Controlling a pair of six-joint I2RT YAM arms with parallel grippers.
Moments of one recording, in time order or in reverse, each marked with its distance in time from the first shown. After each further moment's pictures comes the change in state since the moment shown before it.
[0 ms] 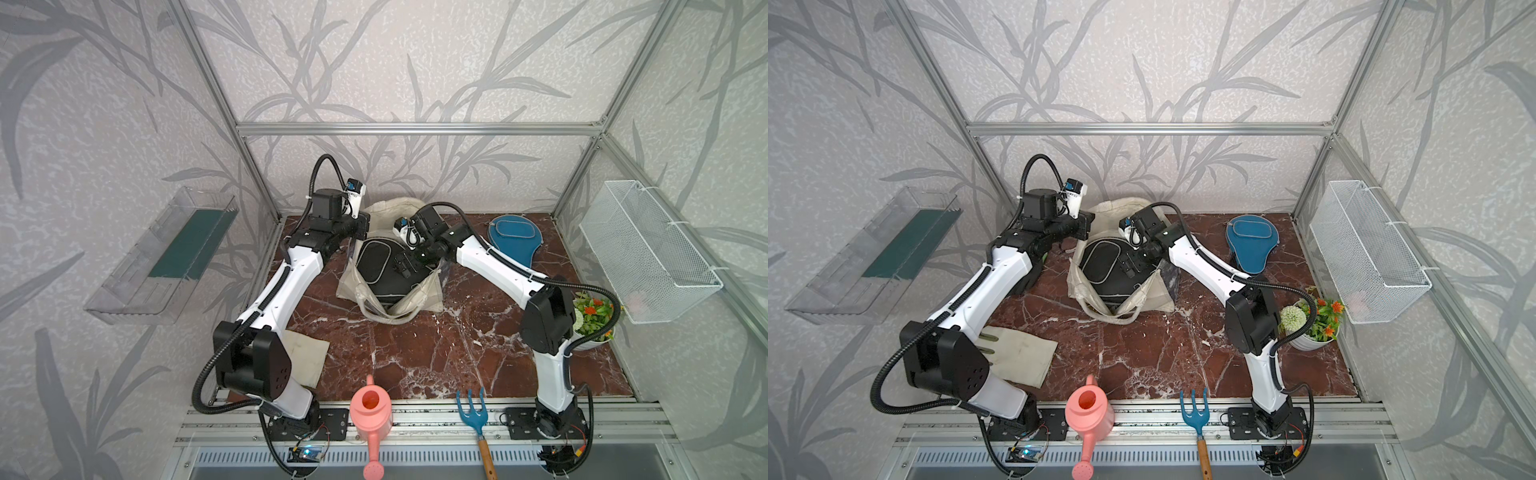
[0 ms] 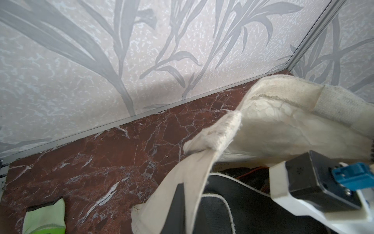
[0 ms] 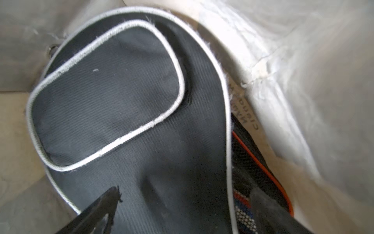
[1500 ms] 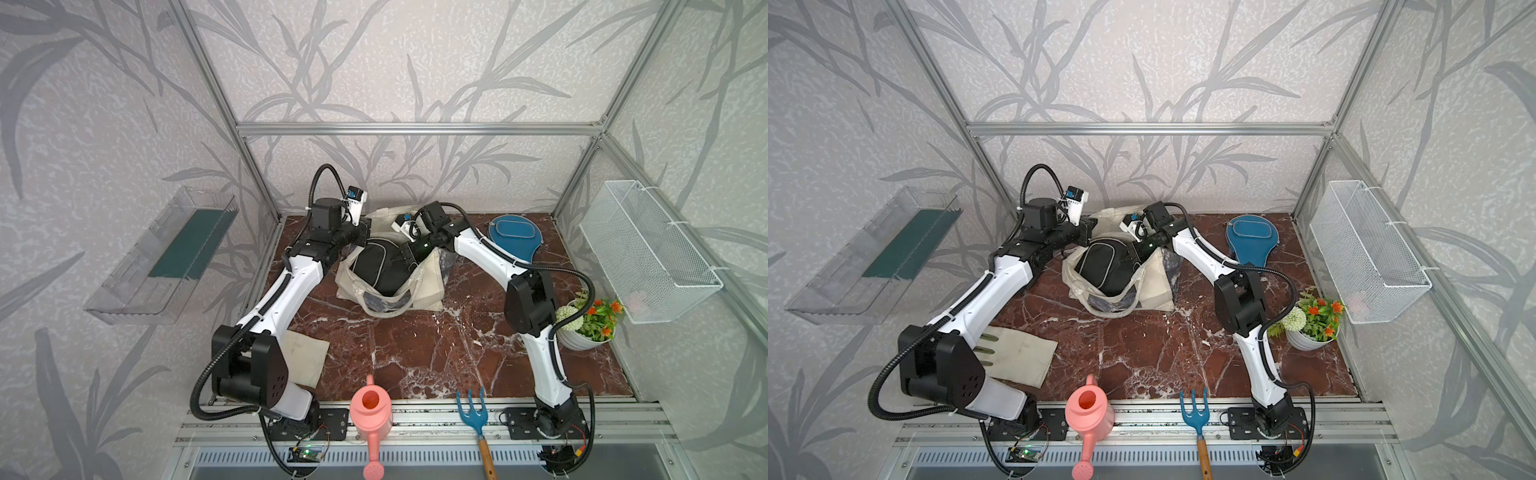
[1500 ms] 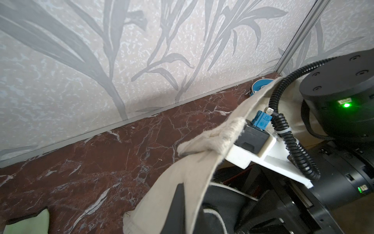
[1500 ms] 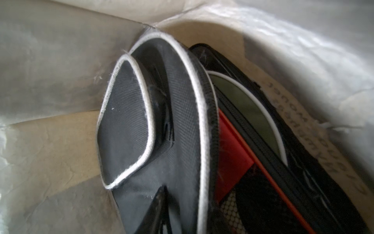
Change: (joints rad) left arm 0.000 -0.050 -0.129 0.122 0.035 0.002; right arm -0.101 0.183 0.108 0.039 -0.507 0.077
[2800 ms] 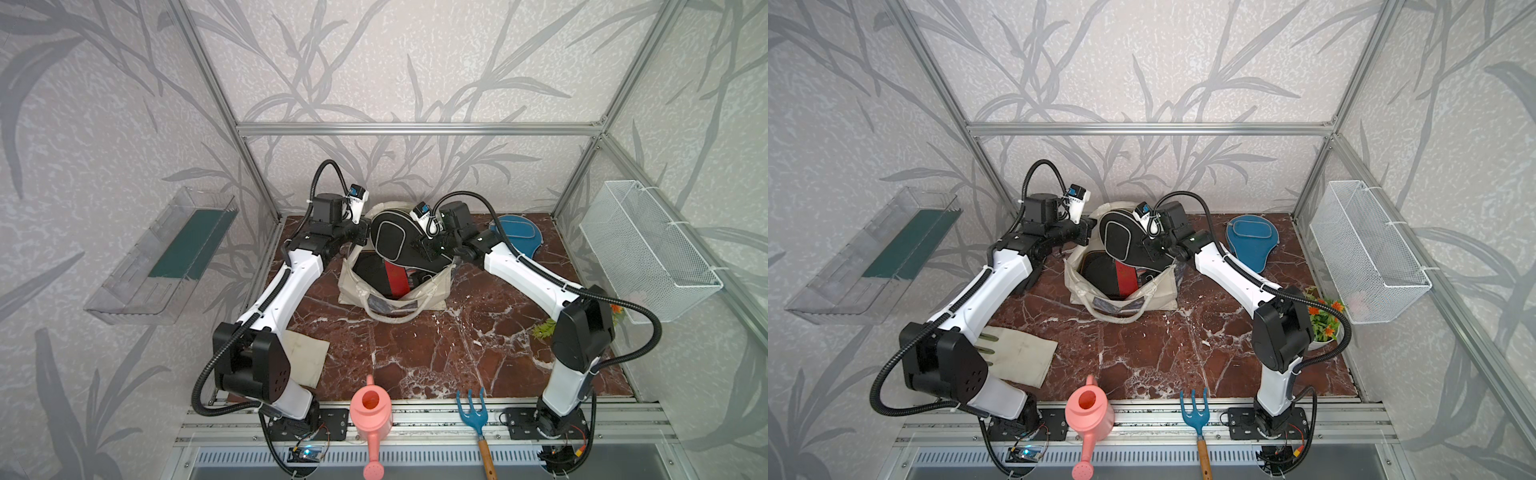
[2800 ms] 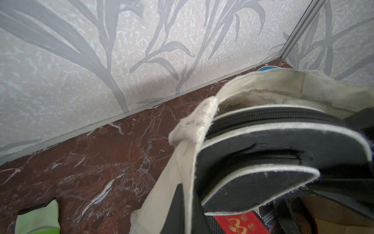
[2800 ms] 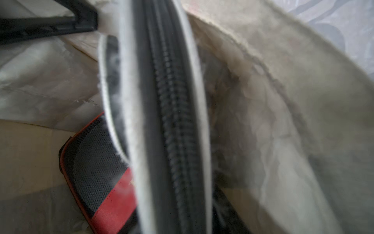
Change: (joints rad) left arm 0.000 0.035 0.092 -0.138 0.000 0.043; right arm 0.010 -0.401 -0.413 0.338 0.438 -0.143
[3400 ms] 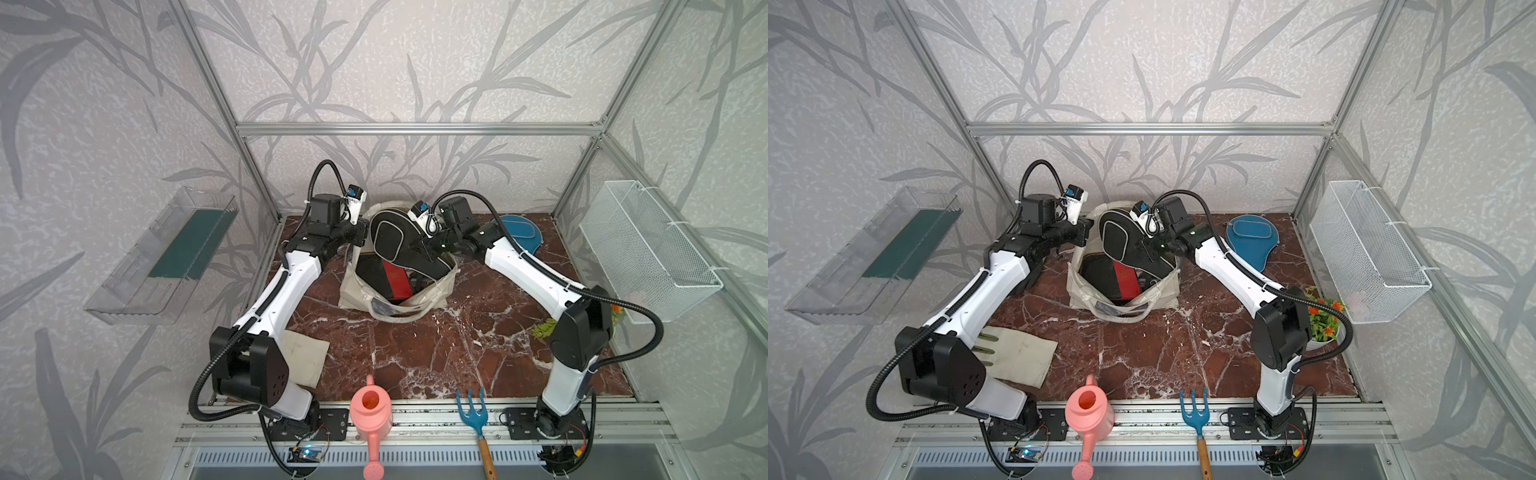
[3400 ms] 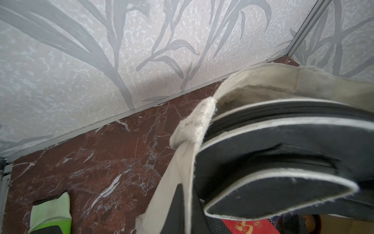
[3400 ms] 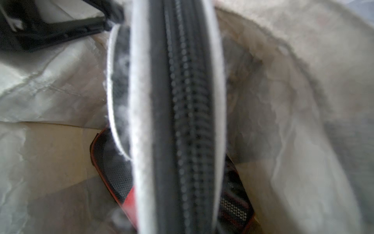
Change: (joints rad) left arm 0.005 -0.027 -0.006 -0.023 -0.042 0.016; right arm 0.014 -0.031 0.091 -0.167 -0.063 0.004
